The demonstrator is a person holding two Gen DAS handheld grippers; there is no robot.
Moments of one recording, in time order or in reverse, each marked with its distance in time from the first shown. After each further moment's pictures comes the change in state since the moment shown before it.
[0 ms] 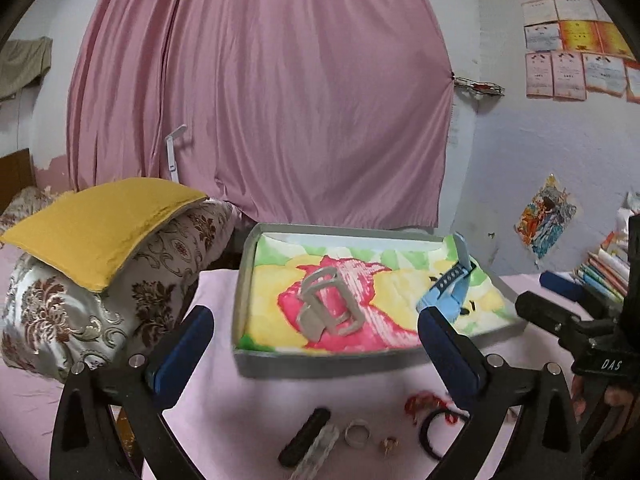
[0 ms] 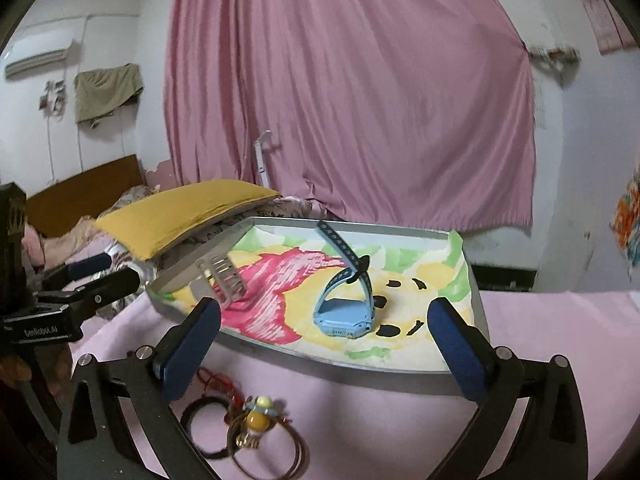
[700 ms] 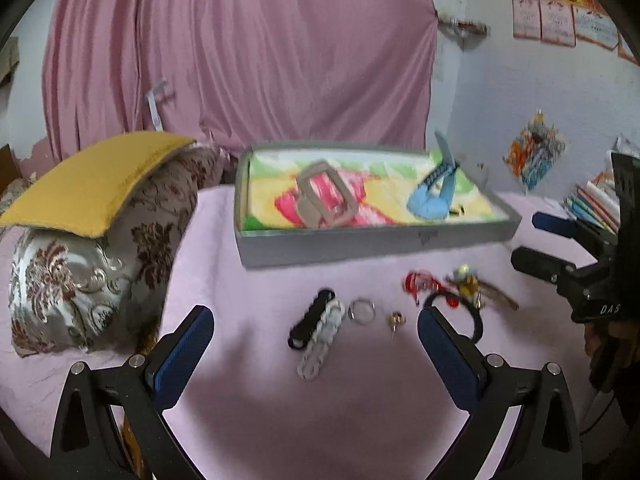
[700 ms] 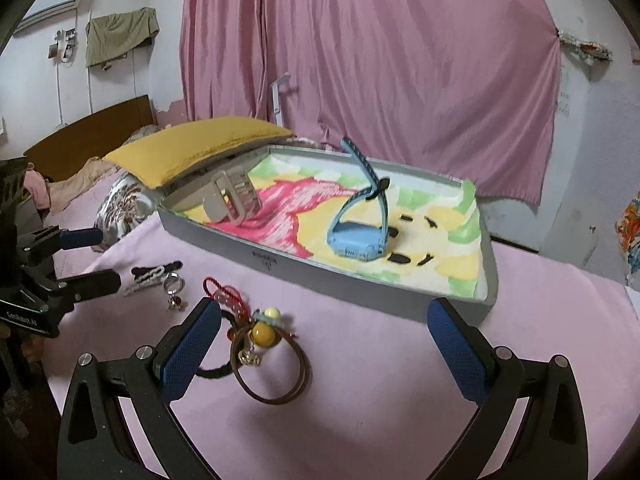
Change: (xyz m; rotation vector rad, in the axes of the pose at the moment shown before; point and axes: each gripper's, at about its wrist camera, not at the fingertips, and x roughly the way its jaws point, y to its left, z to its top) left arm -0.010 0.002 -0.042 0.070 0.261 -0.039; right arm 0.001 -0.001 -0.026 -0.067 0.232 0.047
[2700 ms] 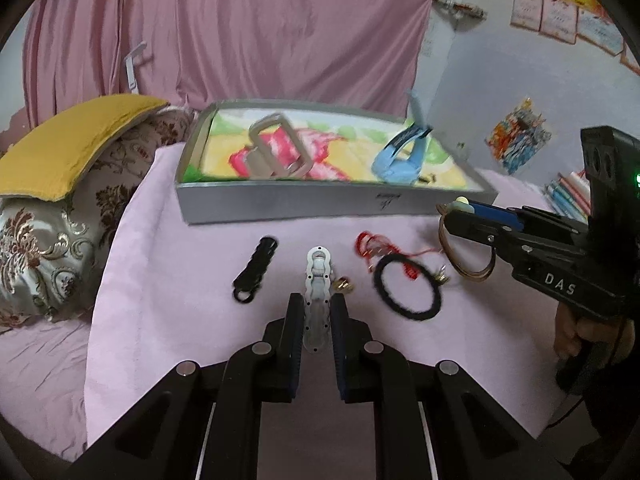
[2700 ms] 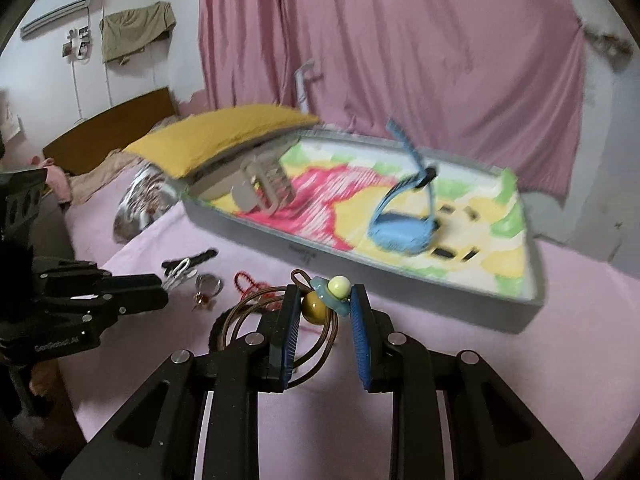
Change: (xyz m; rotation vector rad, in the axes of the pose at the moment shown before) left arm 0.007 -0.024 -0.011 -0.040 0.083 -0.101; right arm 0.005 0.018 0.002 -0.017 -0.025 0.057
